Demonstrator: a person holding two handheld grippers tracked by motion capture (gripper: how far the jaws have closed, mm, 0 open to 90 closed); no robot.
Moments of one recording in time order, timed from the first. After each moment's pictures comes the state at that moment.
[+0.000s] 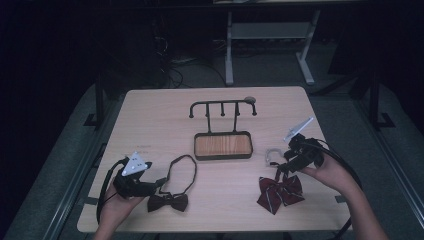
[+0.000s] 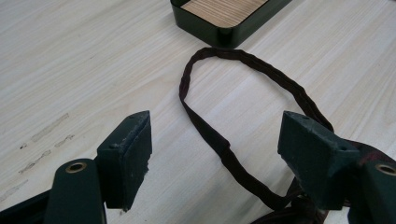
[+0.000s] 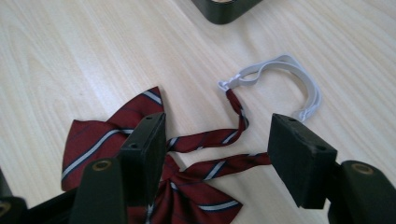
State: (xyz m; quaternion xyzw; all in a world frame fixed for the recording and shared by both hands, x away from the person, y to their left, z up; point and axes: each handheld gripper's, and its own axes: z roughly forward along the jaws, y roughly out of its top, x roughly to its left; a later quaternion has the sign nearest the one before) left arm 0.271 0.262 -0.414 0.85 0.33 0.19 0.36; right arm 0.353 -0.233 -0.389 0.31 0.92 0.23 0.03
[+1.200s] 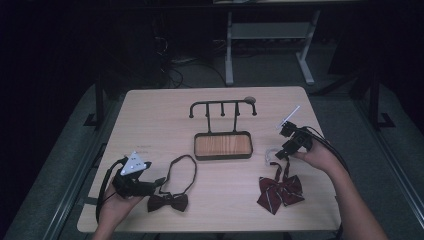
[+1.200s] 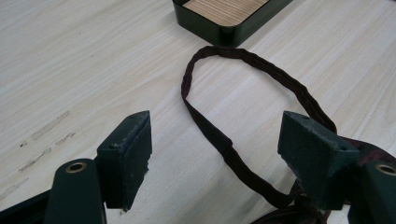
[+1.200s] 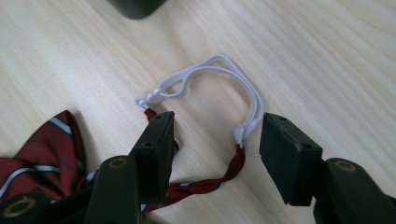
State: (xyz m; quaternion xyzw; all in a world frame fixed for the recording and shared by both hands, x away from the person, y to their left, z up) left arm 0.273 0.265 -0.415 0.85 0.34 0.19 0.36; right arm 0.415 -0.230 -0.415 0.36 0.92 0.16 0.01
